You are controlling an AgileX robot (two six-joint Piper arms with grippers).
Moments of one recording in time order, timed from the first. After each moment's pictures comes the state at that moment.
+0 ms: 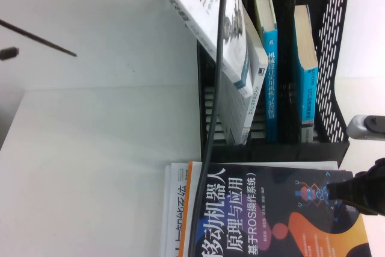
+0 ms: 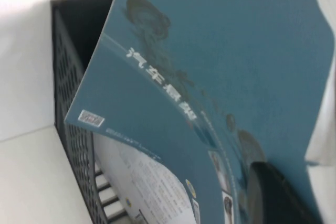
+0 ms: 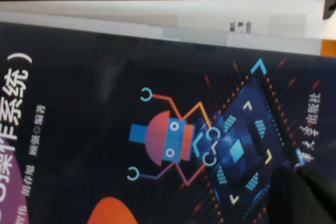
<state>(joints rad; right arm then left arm) 0.37 1.38 -0.67 0.08 0.40 0.29 -0.58 1.77 -2.26 -0.21 1.14 -0.25</state>
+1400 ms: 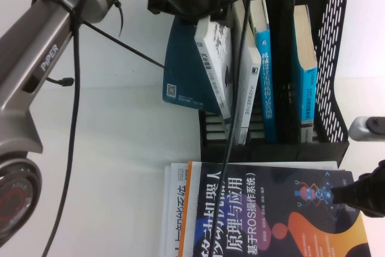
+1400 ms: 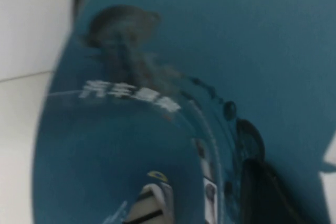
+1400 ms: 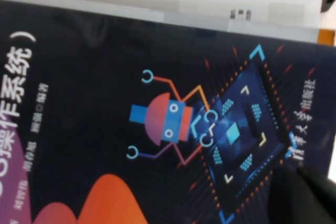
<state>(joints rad) 0.37 1.35 -0.67 0.08 0.44 0.25 -0.58 2.06 -2.34 -0.15 1.14 -0.34</state>
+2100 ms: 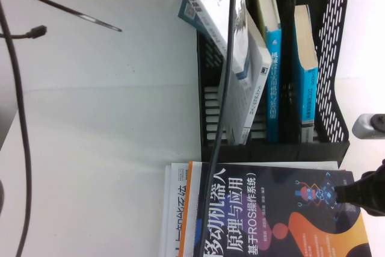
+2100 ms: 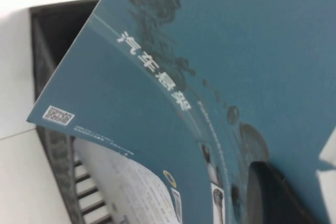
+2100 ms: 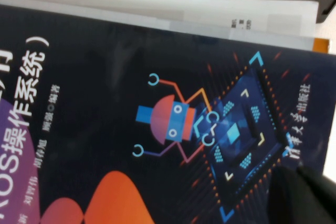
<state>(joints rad) 0.37 1.32 -0.67 0.08 0.46 0.24 -0.58 1.95 -2.59 -0.24 1.30 -0.28</state>
